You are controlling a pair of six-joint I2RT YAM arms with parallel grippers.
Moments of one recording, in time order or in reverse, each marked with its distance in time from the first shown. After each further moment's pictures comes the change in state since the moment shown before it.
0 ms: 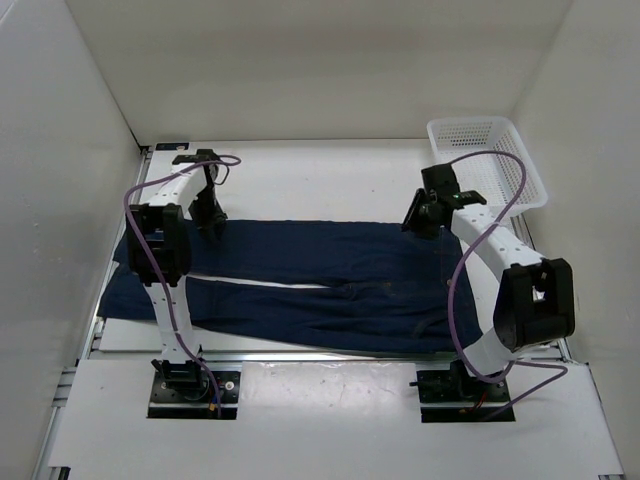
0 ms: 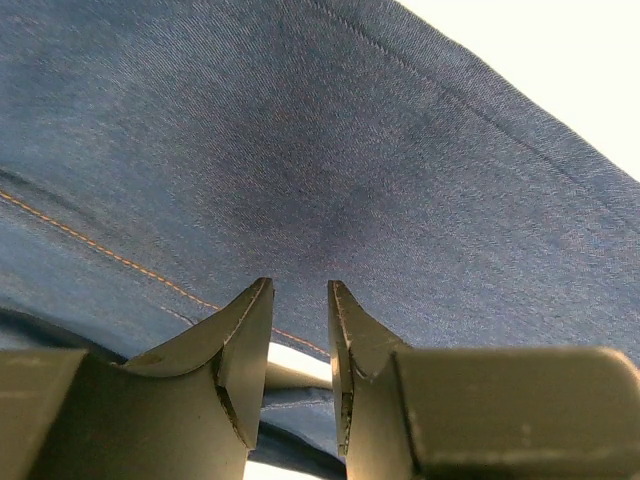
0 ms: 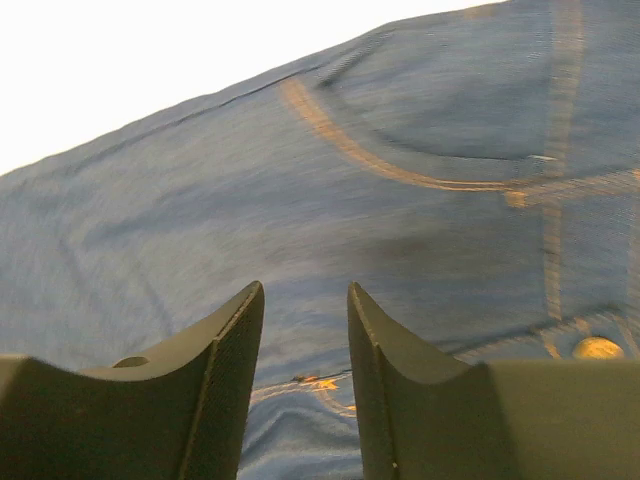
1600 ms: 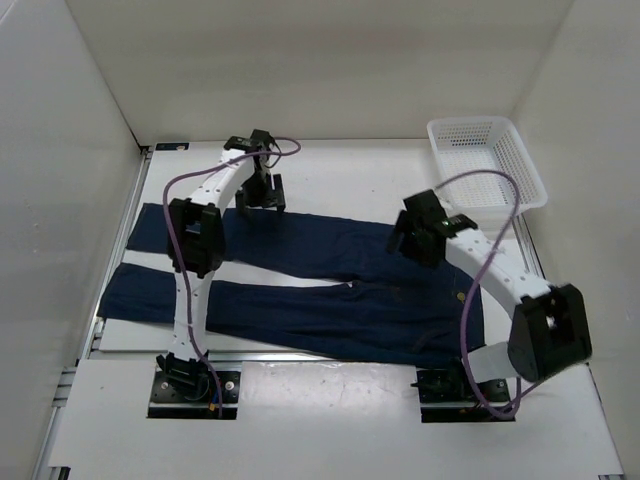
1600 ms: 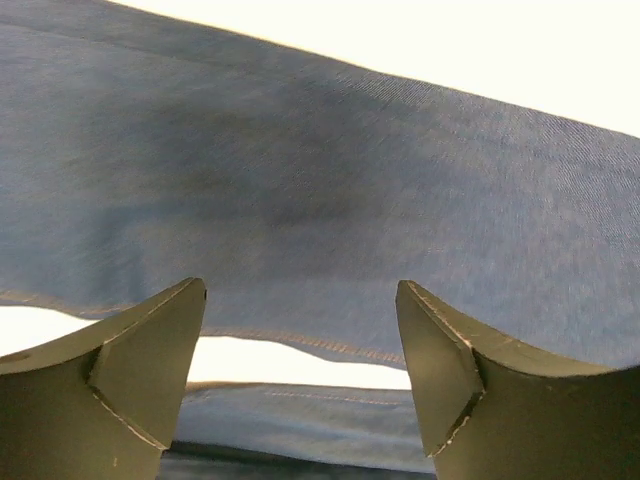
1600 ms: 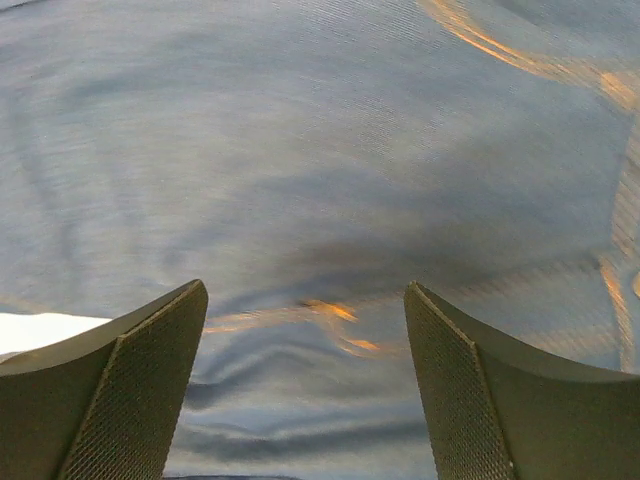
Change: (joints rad) left arm -0.251 0.236 0.420 -0.084 0.171 0.112; right arm 0.159 -0.204 -0.216 -0.058 0.129 0.119
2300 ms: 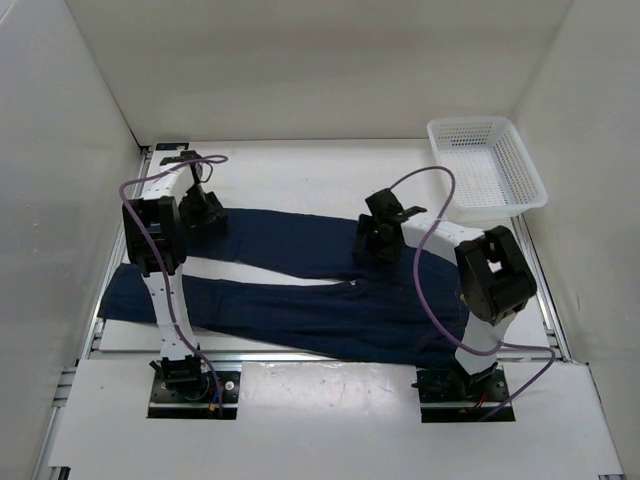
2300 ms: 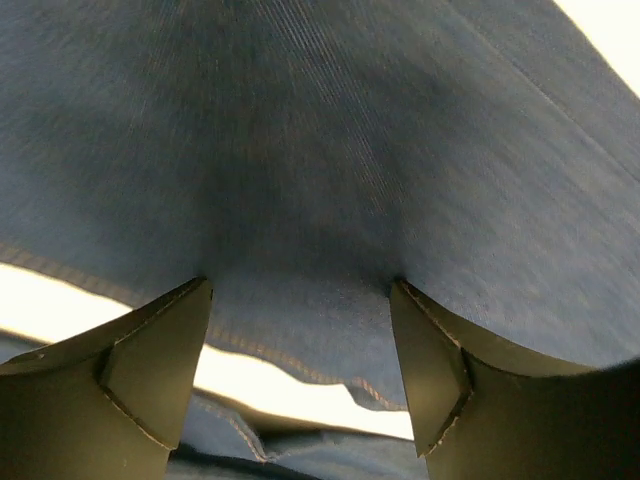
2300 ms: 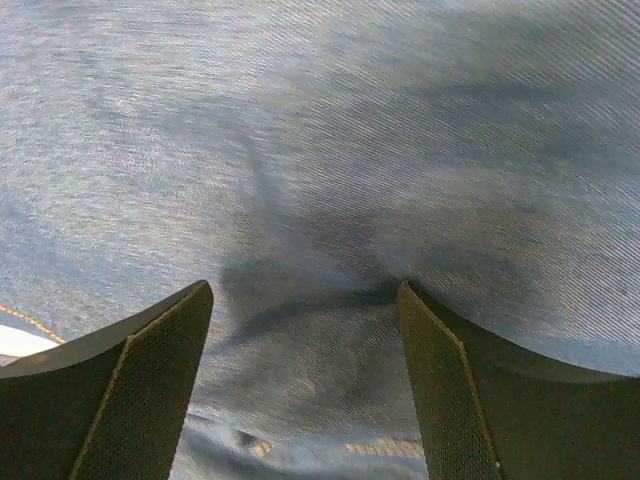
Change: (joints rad) left arm 0.360 -0.102 -0.323 0.132 -0.019 -0.017; right arm 0.122 0.458 0.187 0.210 -0.166 -0.071
